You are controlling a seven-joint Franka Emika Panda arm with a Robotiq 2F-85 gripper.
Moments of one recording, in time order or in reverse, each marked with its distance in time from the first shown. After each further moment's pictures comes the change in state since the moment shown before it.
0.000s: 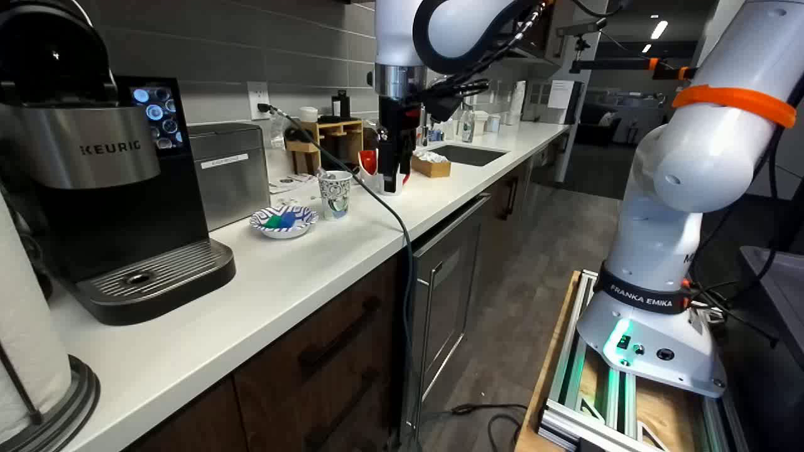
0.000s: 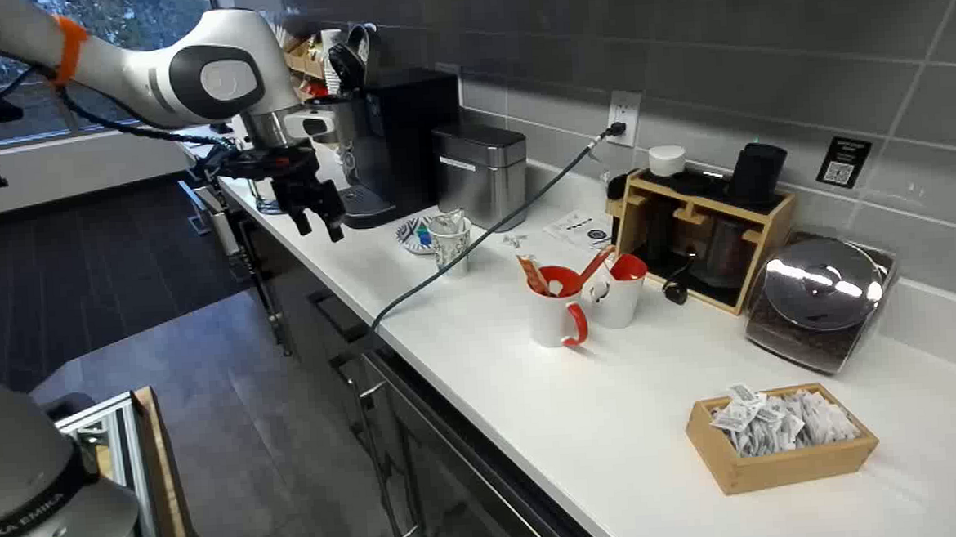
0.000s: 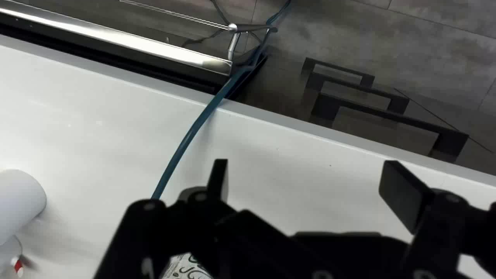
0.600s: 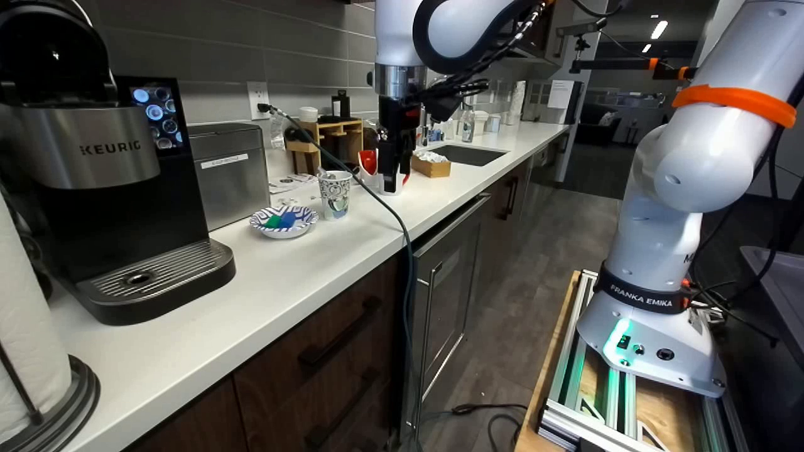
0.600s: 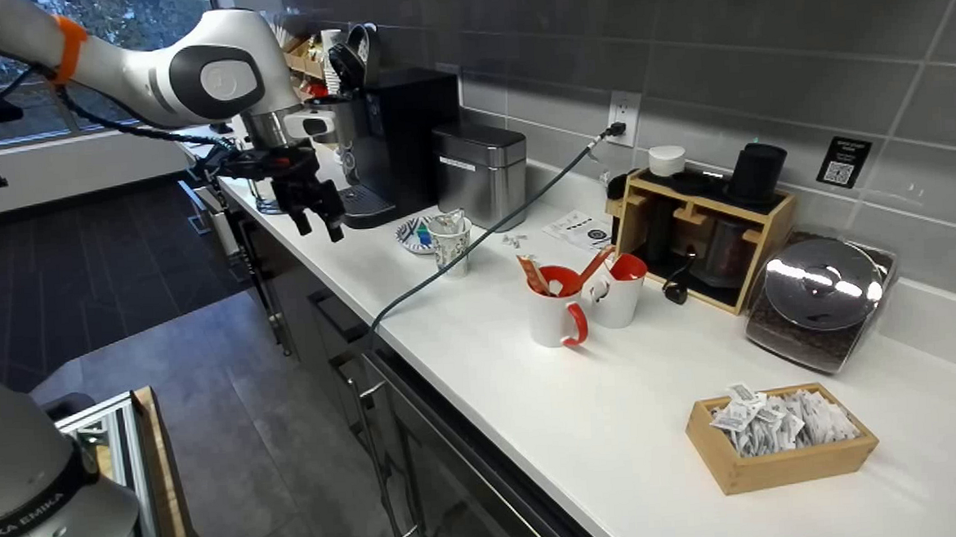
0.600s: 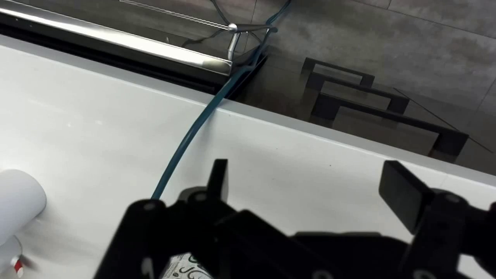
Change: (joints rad) arm 0.001 0.000 -0.002 0.000 0.000 0.000 0.000
